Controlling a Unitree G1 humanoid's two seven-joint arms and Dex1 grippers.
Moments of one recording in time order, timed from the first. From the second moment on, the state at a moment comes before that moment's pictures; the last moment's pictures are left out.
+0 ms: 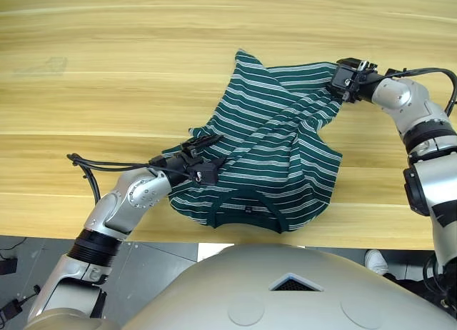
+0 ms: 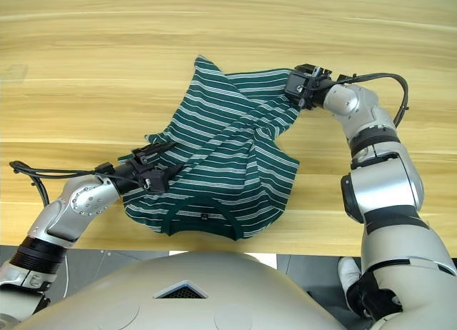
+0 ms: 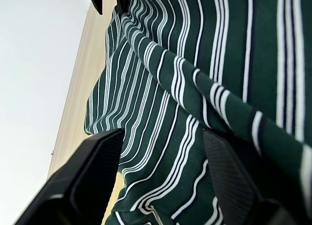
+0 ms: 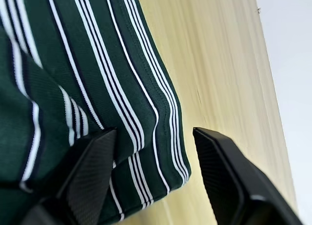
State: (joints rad) left arm 0.14 0.70 -0.34 -0.08 0.47 -0.41 -0.44; right arm -0.77 -0.49 0.38 1.27 -0.44 -0.54 0.41
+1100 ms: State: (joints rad) left arm -0.20 0.53 -0.07 -0.18 -0.52 0.10 -0.77; right arm -0.59 -0.29 -0.11 0.70 0.11 -0.63 0.37
